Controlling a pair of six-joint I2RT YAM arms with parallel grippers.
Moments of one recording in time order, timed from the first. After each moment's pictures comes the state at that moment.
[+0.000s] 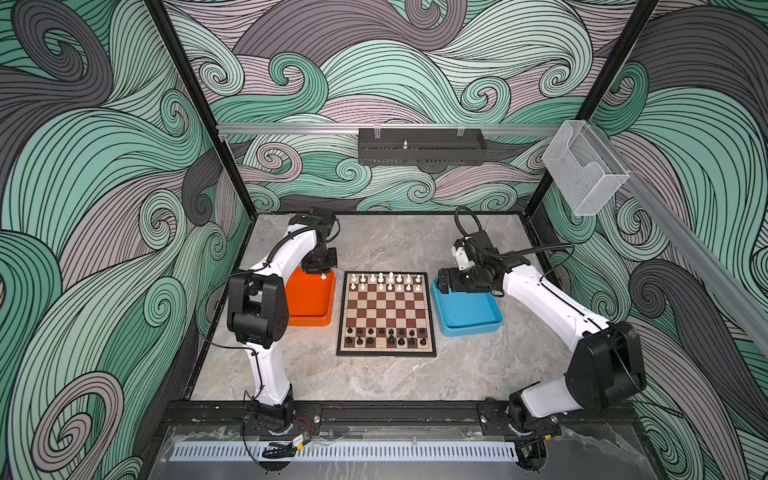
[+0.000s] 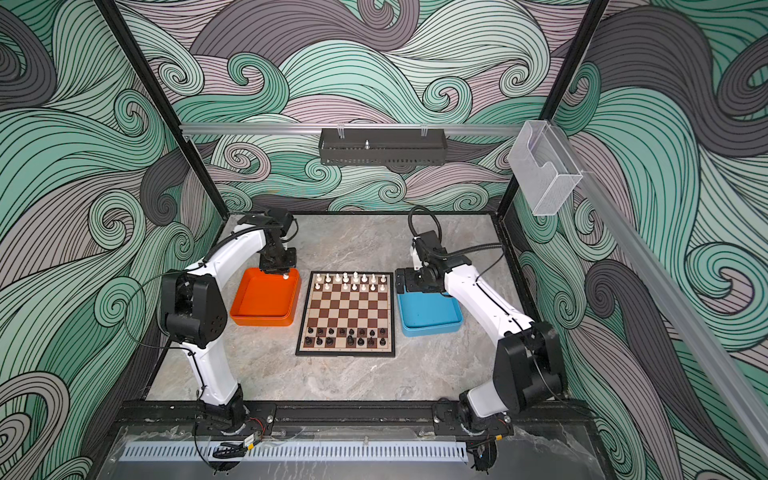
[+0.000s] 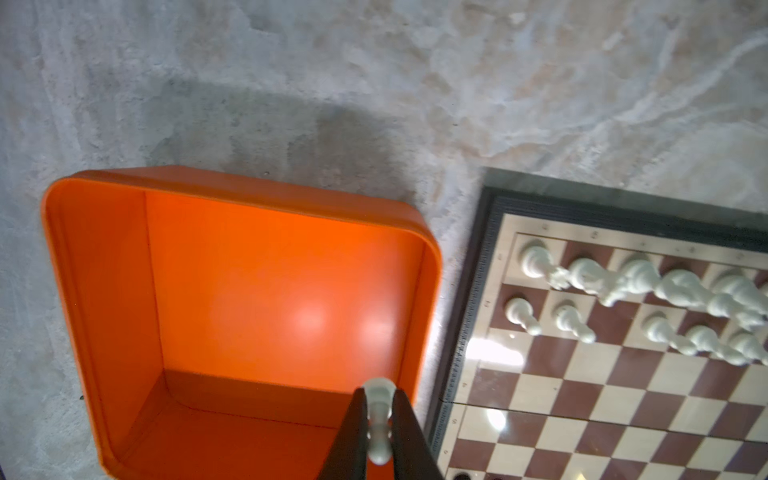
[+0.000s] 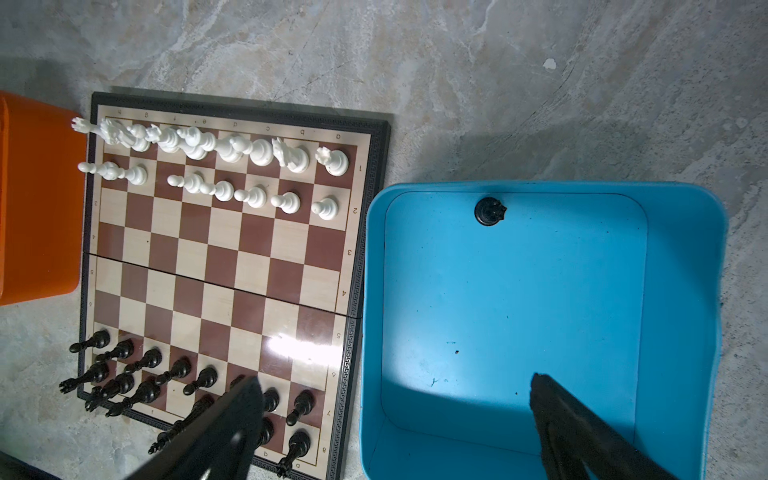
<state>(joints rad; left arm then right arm) -0.24 1.91 1.66 -1.17 -0.08 -0.35 0.37 1.48 1.17 -0.80 -0.10 0.25</state>
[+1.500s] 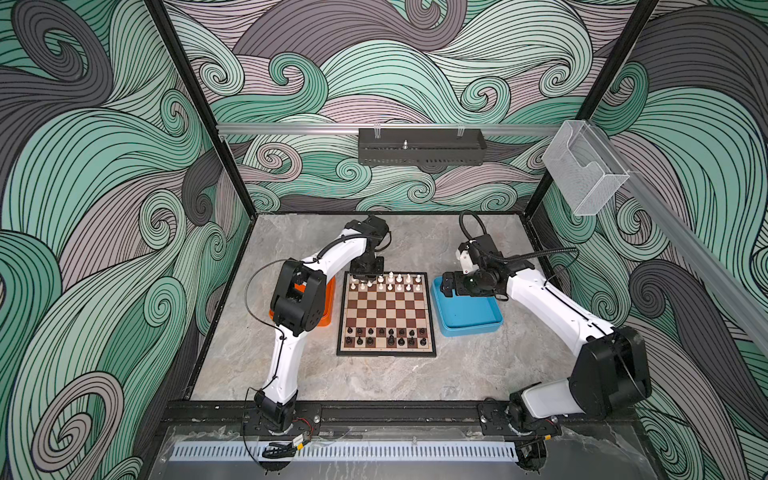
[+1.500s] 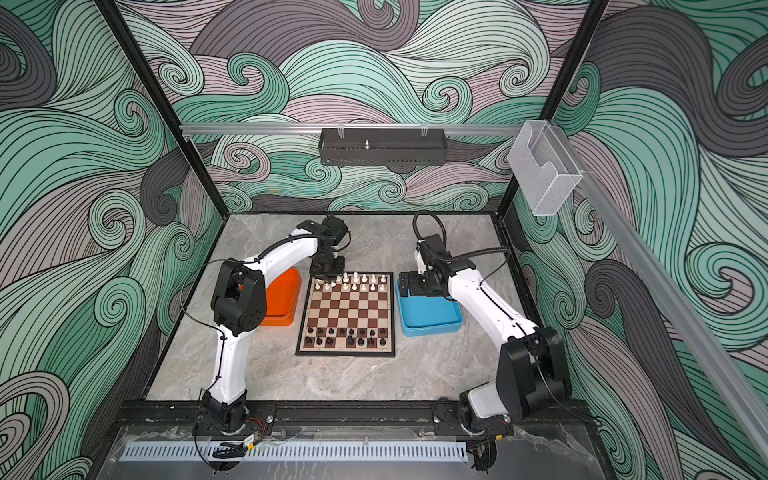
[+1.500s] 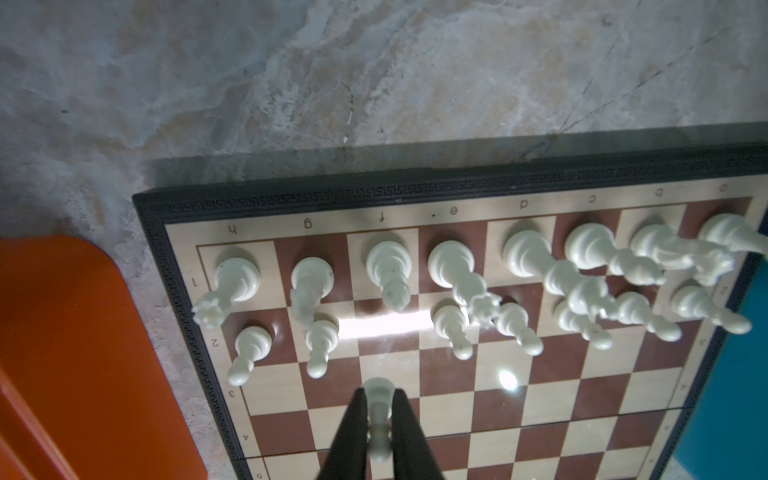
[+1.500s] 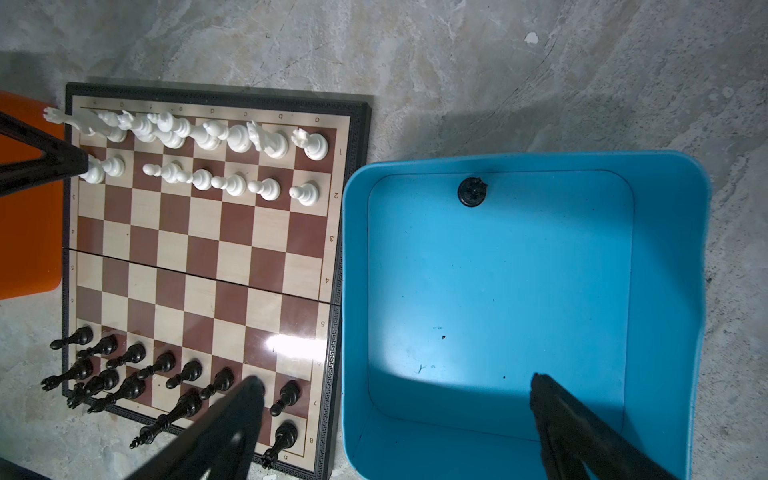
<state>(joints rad) -0.51 2.16 1.86 -1.15 0.01 -0.45 0.35 1.45 1.12 -0.80 -0.10 0.24</state>
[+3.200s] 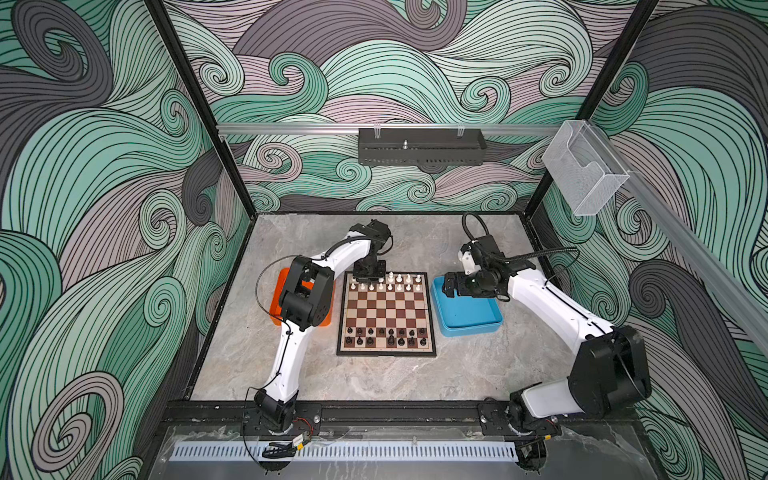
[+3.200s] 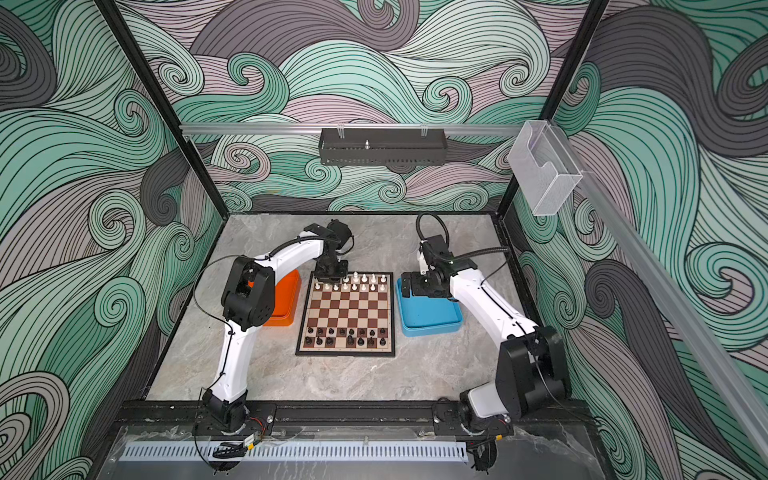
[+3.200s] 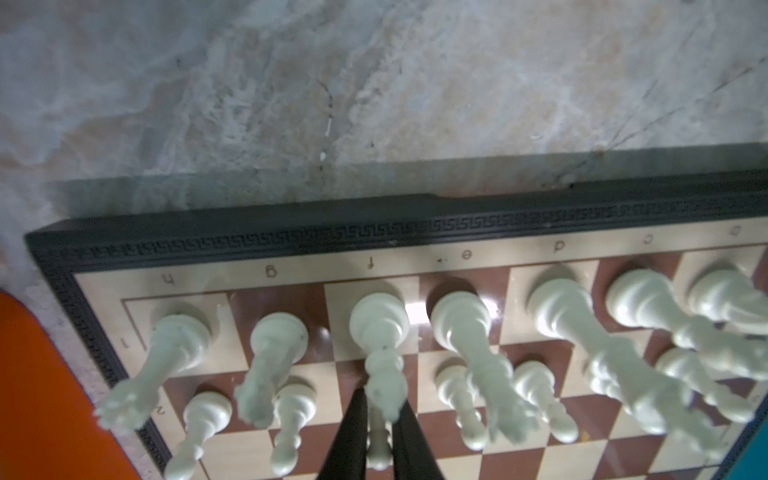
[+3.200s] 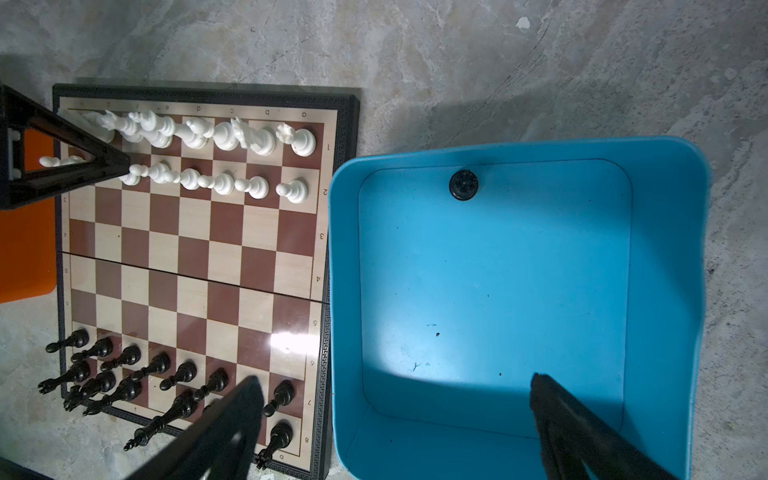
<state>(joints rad) -0.51 2.25 1.88 -1.13 0.03 -0.45 0.33 1.45 1.11 -0.80 -0.11 0.24</state>
